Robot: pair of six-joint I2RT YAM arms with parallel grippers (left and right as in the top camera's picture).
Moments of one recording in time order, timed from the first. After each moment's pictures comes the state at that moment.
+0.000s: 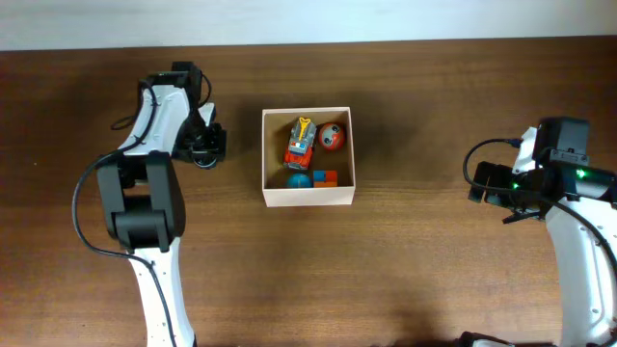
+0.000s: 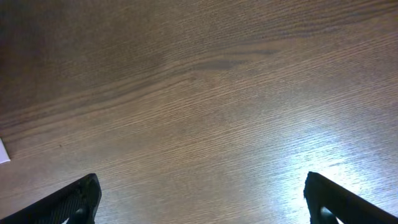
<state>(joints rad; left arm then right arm) -0.01 2.40 1.98 -1.19 0.02 0.01 -0.27 1.36 1.15 -1.01 -0.02 0.08</state>
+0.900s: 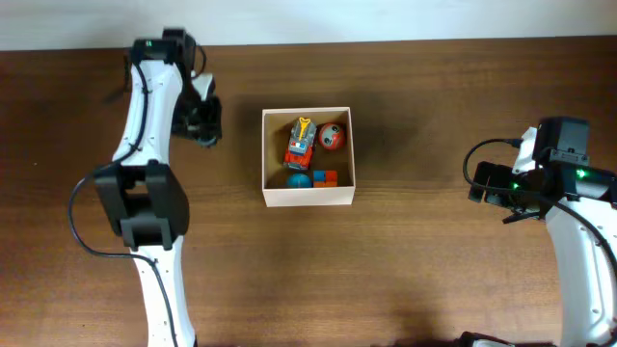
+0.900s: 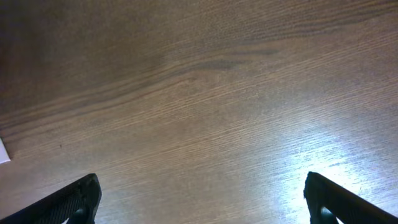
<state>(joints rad) -0.04 2.42 2.42 -1.54 0.10 0.01 -0.27 1.36 1.15 -1.01 -0.02 0.08</state>
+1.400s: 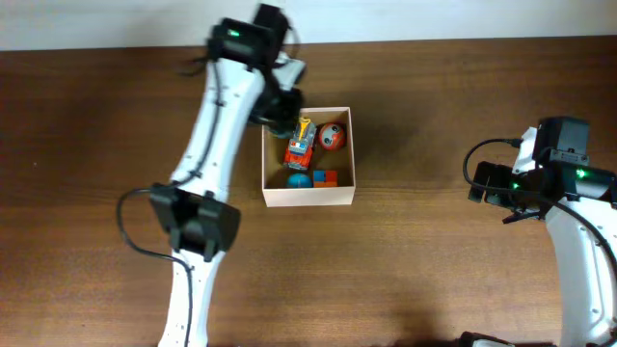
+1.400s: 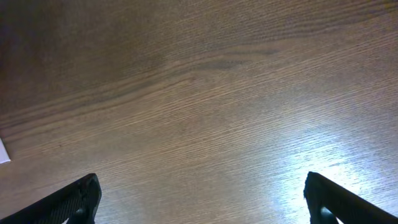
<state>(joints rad) -0.38 2.42 2.67 -1.68 0.15 0.01 -0.27 1.36 1.15 -1.01 -0.02 0.08</state>
